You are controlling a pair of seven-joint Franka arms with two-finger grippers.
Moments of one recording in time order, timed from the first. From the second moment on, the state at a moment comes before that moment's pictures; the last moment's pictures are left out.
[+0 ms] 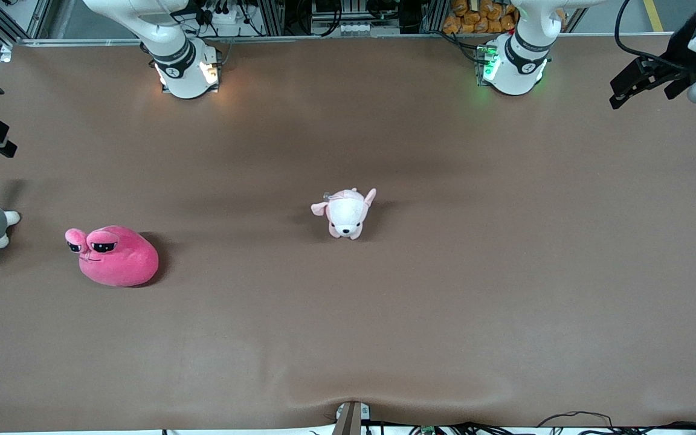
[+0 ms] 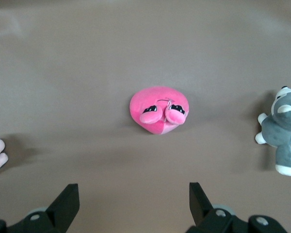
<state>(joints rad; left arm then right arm) 0.04 -0.25 -0.14 -1.74 0.04 1.48 -0.26 0.05 0.02 -0.09 -1.38 -0.01 1.46 0.01</state>
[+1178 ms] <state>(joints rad) 0.05 -0.25 -0.13 -1.73 0.04 1.46 -0.26 0.01 -0.09 -0.09 -1.53 -0.02 1.49 -0.13</state>
